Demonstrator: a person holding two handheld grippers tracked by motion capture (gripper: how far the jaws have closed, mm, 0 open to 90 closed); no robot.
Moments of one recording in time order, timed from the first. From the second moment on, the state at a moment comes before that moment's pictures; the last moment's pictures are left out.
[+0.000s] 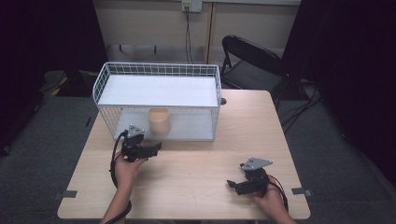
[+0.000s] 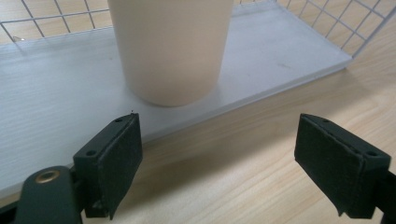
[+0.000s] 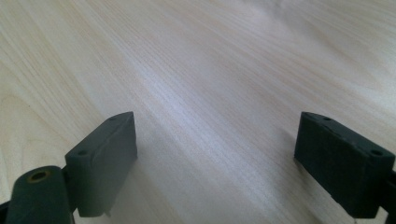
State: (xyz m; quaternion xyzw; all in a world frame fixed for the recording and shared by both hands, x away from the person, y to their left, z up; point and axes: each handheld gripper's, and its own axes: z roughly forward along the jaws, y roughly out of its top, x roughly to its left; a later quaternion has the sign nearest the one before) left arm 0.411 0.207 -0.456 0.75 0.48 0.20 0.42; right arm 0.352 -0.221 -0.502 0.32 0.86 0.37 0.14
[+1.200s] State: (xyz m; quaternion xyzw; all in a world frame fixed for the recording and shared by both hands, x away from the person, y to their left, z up) left arm 0.375 0.244 -0.456 0.76 0.46 0.16 0.43; right arm 0.352 -0.221 -0.502 0.32 0.86 0.37 0.14
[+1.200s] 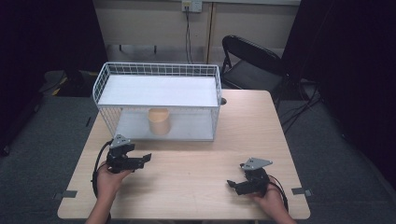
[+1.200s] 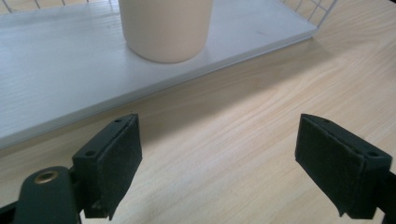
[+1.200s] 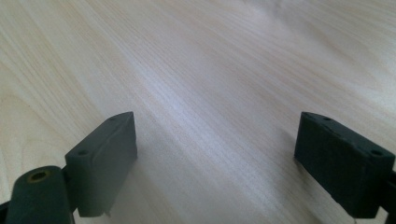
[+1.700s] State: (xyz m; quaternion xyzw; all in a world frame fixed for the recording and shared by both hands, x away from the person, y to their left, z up) left arm 0.362 0.261 -0.468 0.76 0.46 0.16 0.42; right arm 0.352 -0.221 -0.502 0.32 0.86 0.37 0.14
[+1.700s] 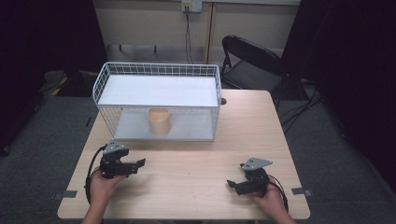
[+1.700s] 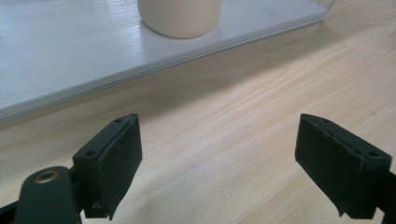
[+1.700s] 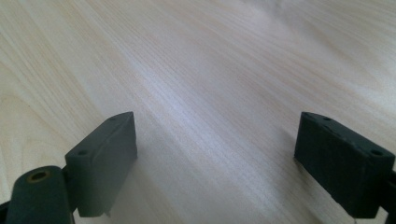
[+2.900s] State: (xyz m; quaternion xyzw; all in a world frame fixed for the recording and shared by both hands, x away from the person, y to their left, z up) left arm 0.346 0.279 -0.489 0.79 0.45 0.19 0.37; right arm 0.352 -0.221 -0.502 0.32 0.86 0.37 0.14
